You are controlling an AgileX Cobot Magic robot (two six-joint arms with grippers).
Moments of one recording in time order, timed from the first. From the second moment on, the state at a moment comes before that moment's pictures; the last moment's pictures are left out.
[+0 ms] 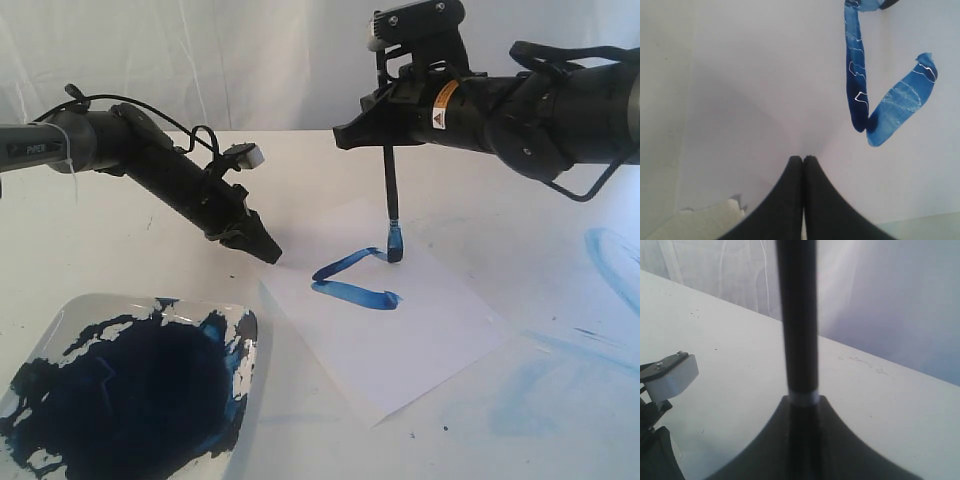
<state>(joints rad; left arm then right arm) -0.28 2.40 -1.88 -0.88 1.12 1.04 0.53 1.77 -1.17 -0.49 -0.18 0.37</state>
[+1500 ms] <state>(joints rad) -0.28 2.40 -1.88 -0.88 1.12 1.04 0.53 1.79 -1.17 -0.49 -0.21 0.37</state>
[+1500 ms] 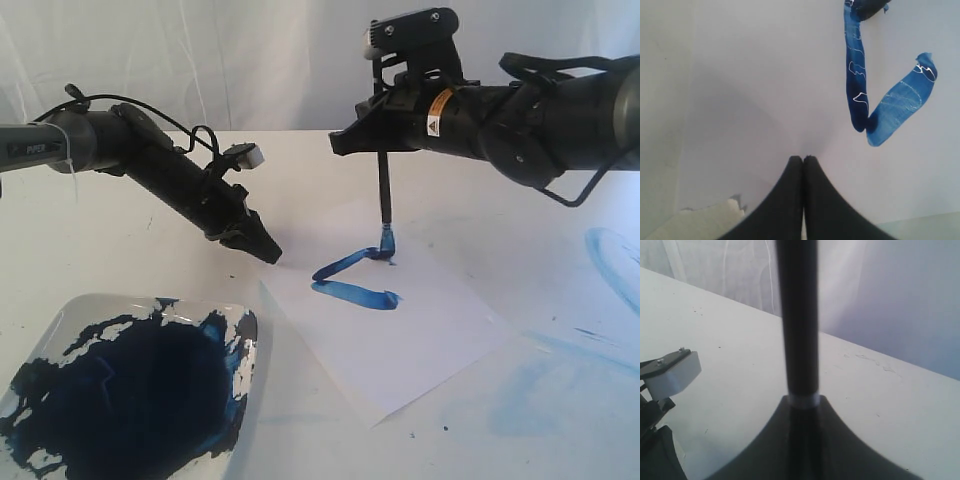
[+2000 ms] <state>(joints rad) -0.28 2.40 -1.88 -0.88 1.12 1.04 0.53 1.77 -1.17 -0.49 -0.12 0.43</state>
